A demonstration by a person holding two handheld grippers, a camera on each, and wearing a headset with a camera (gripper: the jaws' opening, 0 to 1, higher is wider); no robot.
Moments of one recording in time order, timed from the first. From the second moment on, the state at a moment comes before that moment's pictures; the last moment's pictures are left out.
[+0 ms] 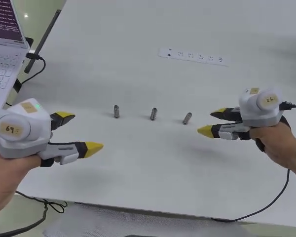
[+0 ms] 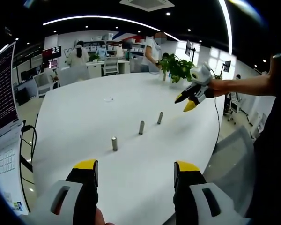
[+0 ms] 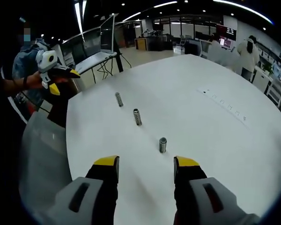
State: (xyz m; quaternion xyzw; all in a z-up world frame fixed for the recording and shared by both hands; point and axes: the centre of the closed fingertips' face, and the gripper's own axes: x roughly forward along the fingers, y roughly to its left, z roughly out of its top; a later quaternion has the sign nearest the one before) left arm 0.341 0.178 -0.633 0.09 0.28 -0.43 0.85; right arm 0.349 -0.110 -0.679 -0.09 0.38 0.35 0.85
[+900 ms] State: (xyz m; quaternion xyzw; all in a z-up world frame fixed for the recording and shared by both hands) left arm 0.341 0.173 -0.630 0.09 0.28 -0.43 0.85; right arm 0.299 -0.103 -0.660 -0.04 0.34 0.31 0.89
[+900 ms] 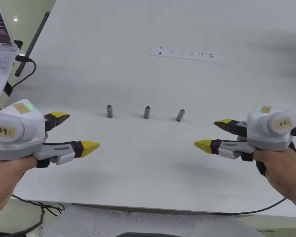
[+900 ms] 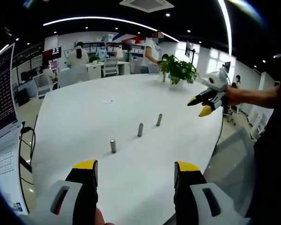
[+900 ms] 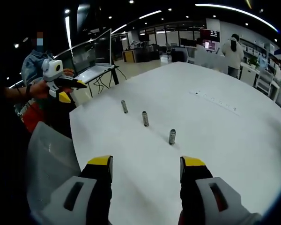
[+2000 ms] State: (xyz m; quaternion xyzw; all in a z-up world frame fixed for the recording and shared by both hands) left arm 0.332 0.172 -0.629 0.09 0.28 -0.42 0.86; right arm 0.279 -0.087 -0.663 -0.03 0.34 0.30 0.89
